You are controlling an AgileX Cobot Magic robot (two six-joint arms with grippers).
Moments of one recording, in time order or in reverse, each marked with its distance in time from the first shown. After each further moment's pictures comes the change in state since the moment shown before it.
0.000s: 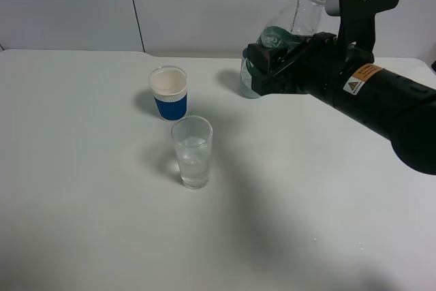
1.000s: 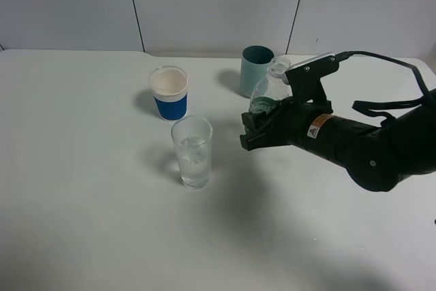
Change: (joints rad) left arm 0.000 0.000 0.000 0.000 0.000 0.000; right arm 0.000 0.306 0.005 0.016 0.013 -0.025
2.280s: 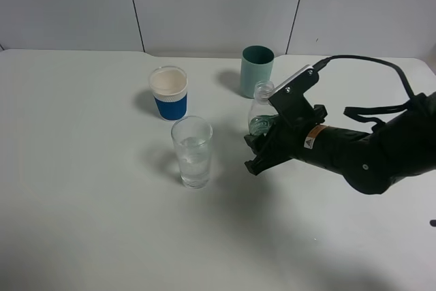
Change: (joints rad) left arm 0.000 0.000 0.000 0.000 0.000 0.000; right arm -0.010 0.070 -0.002 -0.027 0.044 -0.227
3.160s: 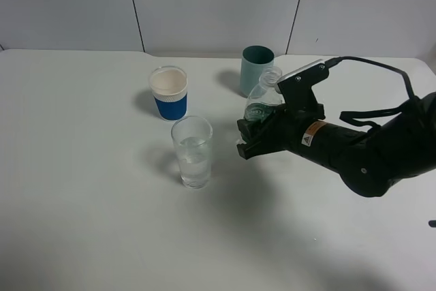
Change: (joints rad) left arm 0.000 0.000 0.000 0.000 0.000 0.000; right arm 0.000 0.012 0.000 -0.045 -0.137 0.238
